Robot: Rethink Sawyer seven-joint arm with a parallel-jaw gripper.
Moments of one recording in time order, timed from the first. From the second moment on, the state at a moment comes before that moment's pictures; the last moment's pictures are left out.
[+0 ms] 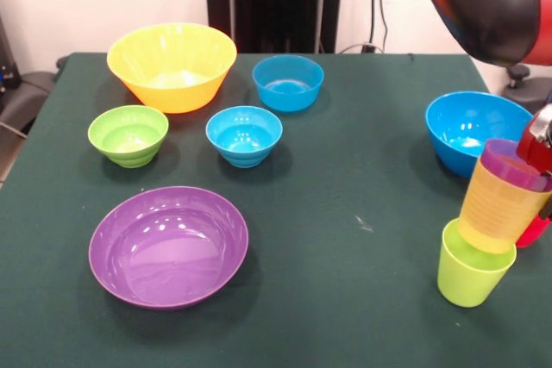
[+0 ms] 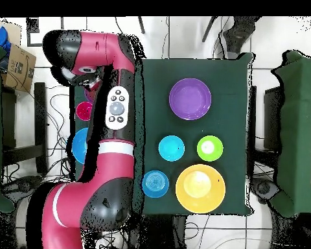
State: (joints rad) arm 0.13 0.12 -0.49 0.31 0.56 1.42 2.53
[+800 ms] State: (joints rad) arm 0.13 0.20 -0.60 0.25 0.67 1.42 2.53
